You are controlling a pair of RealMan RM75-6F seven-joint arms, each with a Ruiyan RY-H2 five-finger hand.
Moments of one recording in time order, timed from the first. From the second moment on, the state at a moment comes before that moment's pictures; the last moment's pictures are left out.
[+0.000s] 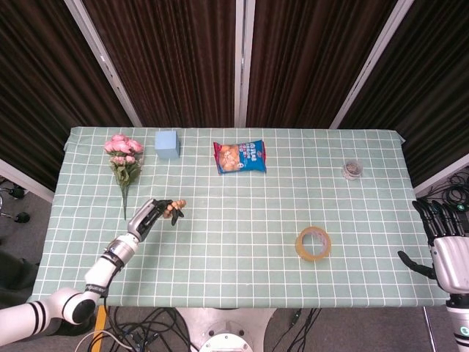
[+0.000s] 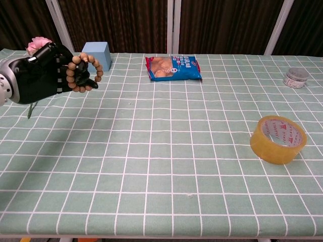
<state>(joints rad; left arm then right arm) -0.59 -1.45 -0.21 -1.54 1.30 0.81 -1.11 0.08 -1.01 0.08 -1.67 -1.58 1.56 0.10</state>
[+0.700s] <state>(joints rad) -0.59 -1.45 -0.21 -1.53 1.32 0.79 -1.14 0.08 -1.01 0.08 -1.67 -1.58 1.56 0.10</state>
